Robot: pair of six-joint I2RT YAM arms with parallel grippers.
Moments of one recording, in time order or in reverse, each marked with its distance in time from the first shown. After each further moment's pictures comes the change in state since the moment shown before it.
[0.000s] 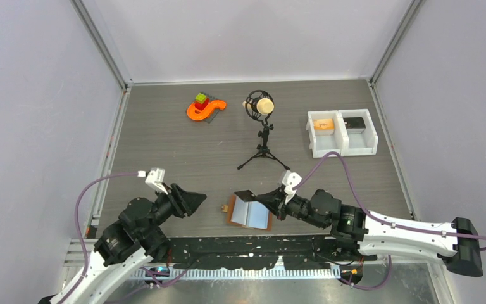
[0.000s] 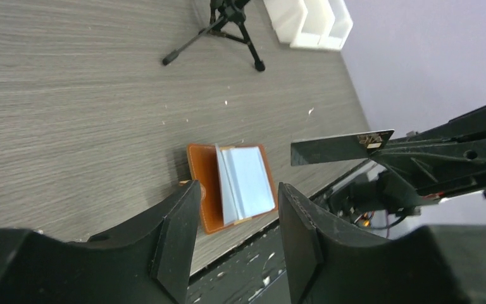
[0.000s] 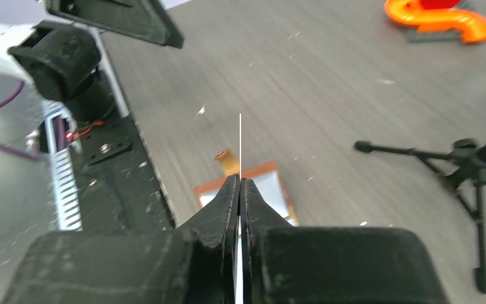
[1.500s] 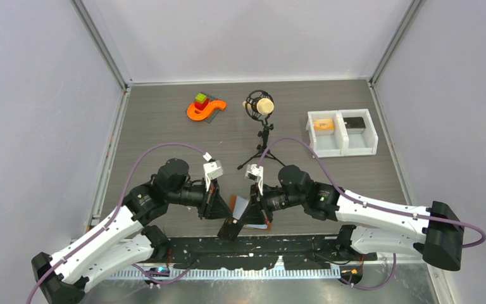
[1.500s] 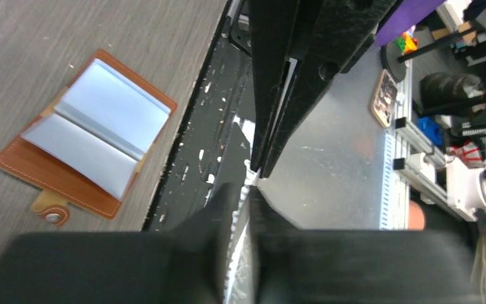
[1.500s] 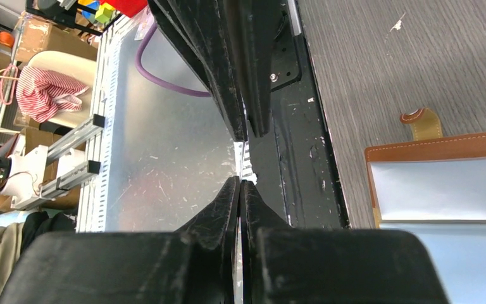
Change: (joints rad) left arm -0.003 0.699 0.261 0.143 0.822 0.486; right arm -0.182 0.376 0.271 -0.193 -0.777 0.357
